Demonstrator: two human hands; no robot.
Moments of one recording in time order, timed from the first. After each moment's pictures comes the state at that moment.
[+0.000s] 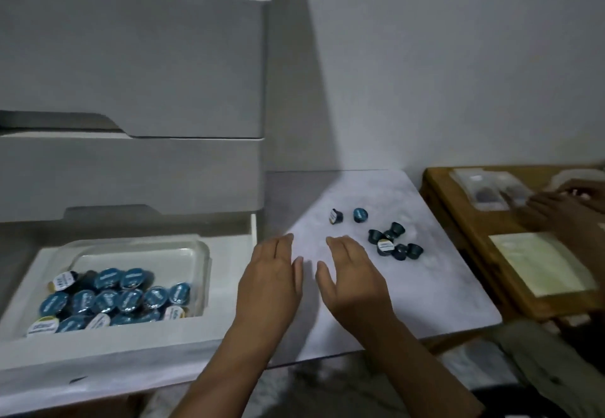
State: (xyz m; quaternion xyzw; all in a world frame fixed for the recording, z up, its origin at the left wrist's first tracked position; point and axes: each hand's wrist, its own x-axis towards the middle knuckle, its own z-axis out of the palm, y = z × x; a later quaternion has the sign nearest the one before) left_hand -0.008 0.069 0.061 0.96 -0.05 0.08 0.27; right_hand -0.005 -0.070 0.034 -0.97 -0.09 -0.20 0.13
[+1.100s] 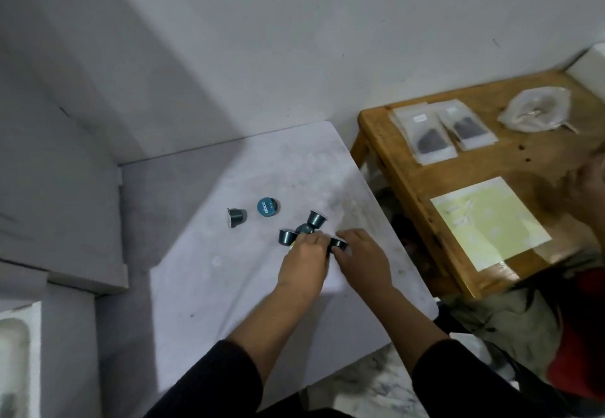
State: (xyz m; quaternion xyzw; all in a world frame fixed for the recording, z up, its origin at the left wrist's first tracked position) left_hand 0.137 -0.195 -0.063 0.94 -0.22 -0.12 0.25; right_hand 0.106 -0.310 -0.067 -0.95 0.17 0.01 0.24
